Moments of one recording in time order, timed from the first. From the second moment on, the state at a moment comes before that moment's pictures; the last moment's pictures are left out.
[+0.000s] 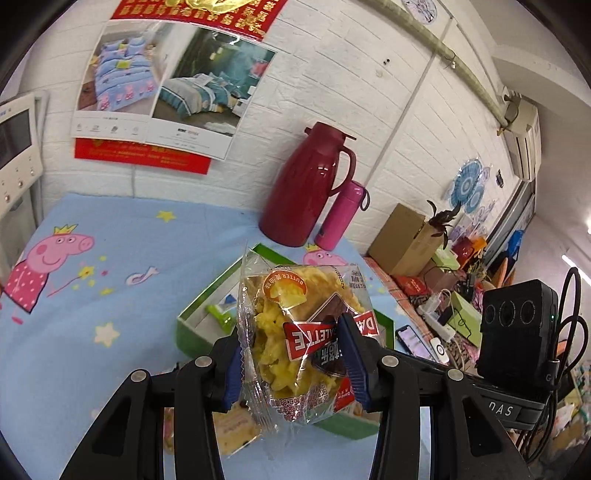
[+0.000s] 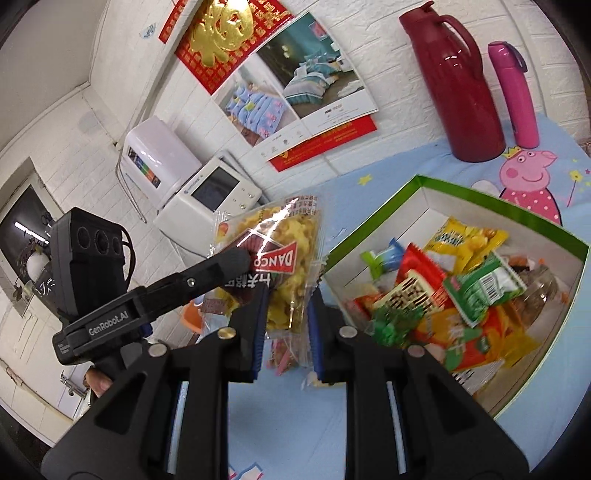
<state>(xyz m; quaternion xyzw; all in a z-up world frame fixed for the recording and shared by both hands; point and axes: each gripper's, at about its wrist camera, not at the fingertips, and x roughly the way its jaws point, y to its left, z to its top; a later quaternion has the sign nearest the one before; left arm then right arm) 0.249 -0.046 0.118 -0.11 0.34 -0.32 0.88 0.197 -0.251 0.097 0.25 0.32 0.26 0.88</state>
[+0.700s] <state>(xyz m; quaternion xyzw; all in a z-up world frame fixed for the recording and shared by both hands) 0.341 -0.103 0.057 -0.05 0.38 -0.26 0.89 0.275 -0.315 0.046 0.24 0.34 0.16 0.89</state>
